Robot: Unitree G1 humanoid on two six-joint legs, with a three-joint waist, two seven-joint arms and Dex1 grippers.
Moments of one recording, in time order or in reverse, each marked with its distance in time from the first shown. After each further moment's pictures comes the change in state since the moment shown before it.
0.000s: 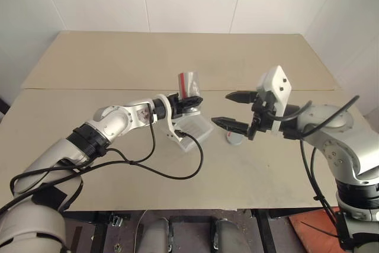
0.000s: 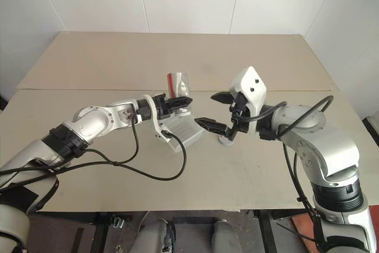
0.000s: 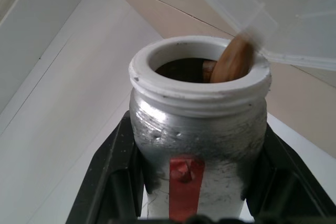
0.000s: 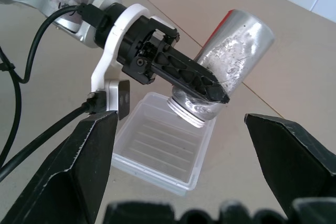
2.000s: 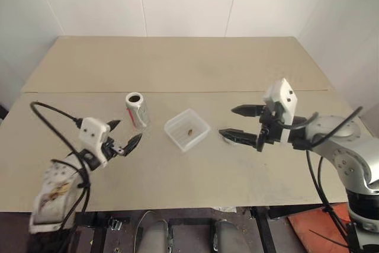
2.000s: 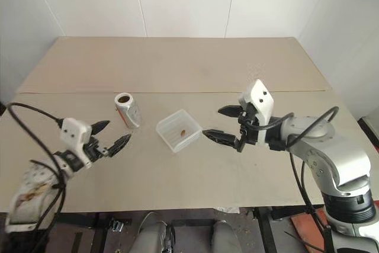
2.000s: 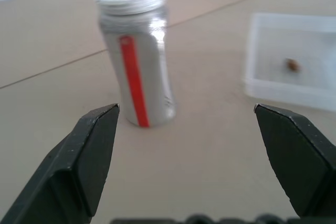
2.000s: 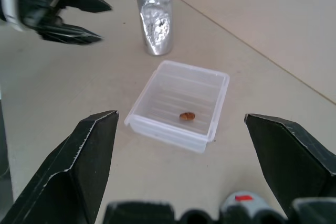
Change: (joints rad) left arm 1.091 -0.128 1.127 -0.735 -1.898 0.892 -0.878; right arm 0.131 -0.087 -0.071 0.019 0.076 0.003 0.090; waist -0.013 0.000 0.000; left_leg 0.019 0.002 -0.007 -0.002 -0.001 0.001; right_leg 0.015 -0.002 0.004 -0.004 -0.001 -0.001
